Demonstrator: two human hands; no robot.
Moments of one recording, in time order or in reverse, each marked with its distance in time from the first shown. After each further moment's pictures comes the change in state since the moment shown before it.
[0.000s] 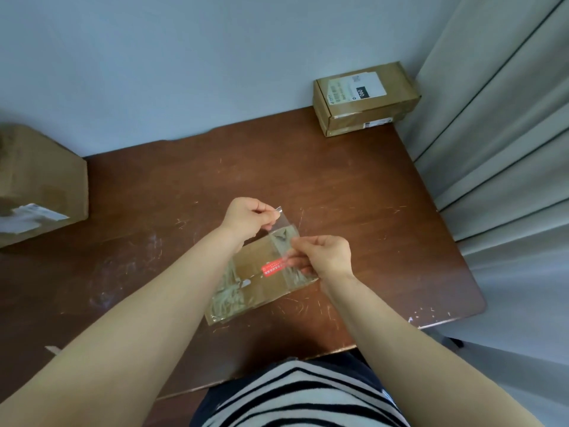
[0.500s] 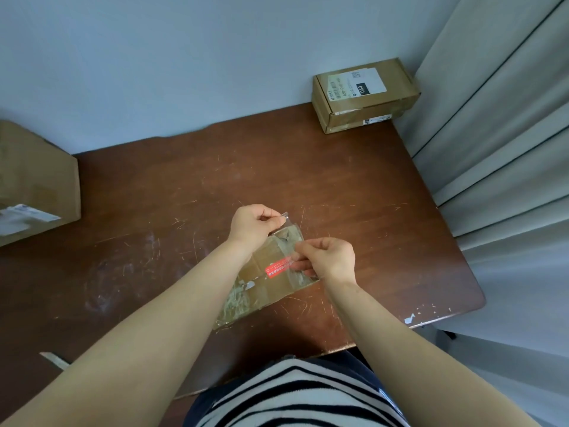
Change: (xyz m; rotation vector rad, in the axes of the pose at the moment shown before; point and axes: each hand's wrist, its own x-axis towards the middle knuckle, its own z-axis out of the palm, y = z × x) left_hand 0.006 -0.024 0.013 -0.062 0.048 0.044; right_hand 0.001 0.010 0.005 -0.107 0.107 -0.061
